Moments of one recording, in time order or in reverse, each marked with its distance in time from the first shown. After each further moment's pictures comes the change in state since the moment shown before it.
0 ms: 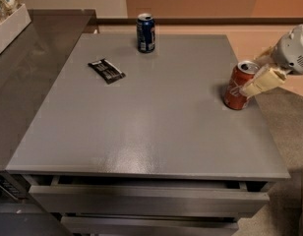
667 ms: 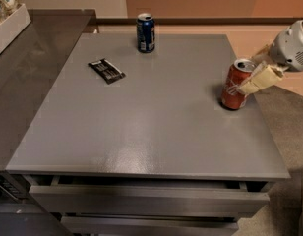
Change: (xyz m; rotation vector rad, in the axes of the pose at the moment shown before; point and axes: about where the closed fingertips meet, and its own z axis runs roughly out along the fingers) arm -0.016 0.005 -0.001 -0.016 -0.017 -0.016
